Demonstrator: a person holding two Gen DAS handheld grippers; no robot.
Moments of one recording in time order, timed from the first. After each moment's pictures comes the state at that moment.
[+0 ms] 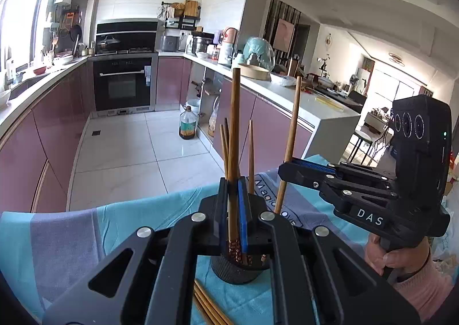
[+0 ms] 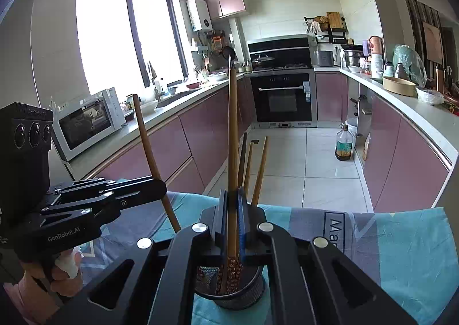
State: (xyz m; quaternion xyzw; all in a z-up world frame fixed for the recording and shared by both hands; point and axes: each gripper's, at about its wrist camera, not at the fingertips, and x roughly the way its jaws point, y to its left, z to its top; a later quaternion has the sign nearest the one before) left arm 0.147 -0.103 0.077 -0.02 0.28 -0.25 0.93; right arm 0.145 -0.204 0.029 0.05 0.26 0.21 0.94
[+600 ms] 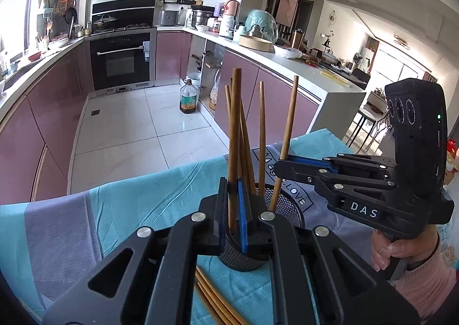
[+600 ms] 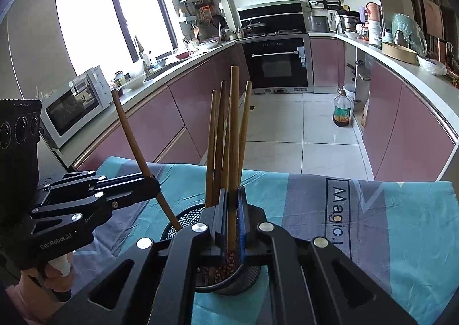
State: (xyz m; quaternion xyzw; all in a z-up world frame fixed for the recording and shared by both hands) left arm 0.187 -0.104 0.059 0.00 0.34 -0.25 0.91; right arm 0.177 -0.204 0.001 0.06 0.34 0.20 0.92
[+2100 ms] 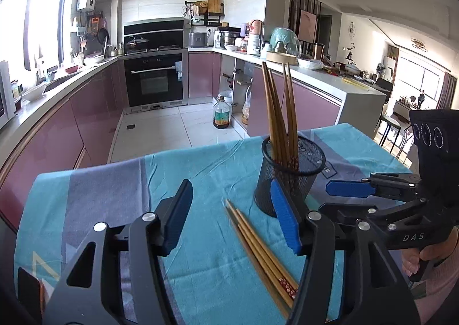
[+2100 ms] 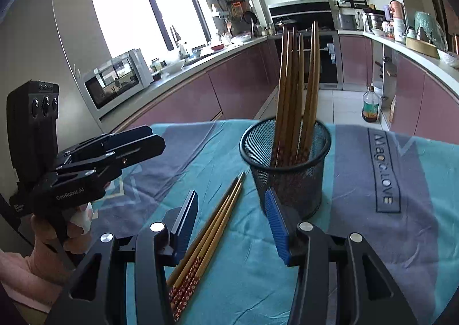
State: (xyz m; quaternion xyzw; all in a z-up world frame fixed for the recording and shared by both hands) left arm 0.090 -0.038 0.017 0.02 0.28 -0.17 0.94; right arm 0.081 -0.173 -0.047 0.05 0.34 0.28 0.90
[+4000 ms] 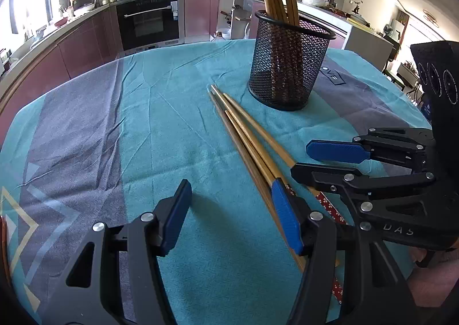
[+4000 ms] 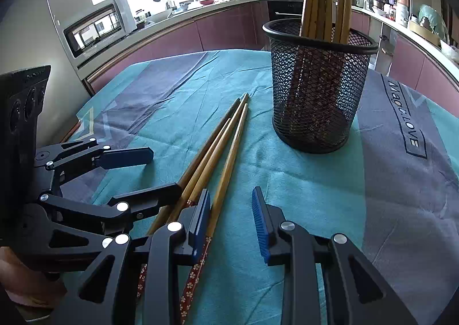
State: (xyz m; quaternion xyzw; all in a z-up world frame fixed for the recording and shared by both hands) left arm 0.080 -0.062 -0.097 0.04 0.42 -0.17 0.89; right arm 0.069 -0.125 -0.105 -0.02 0.42 0.23 0.88
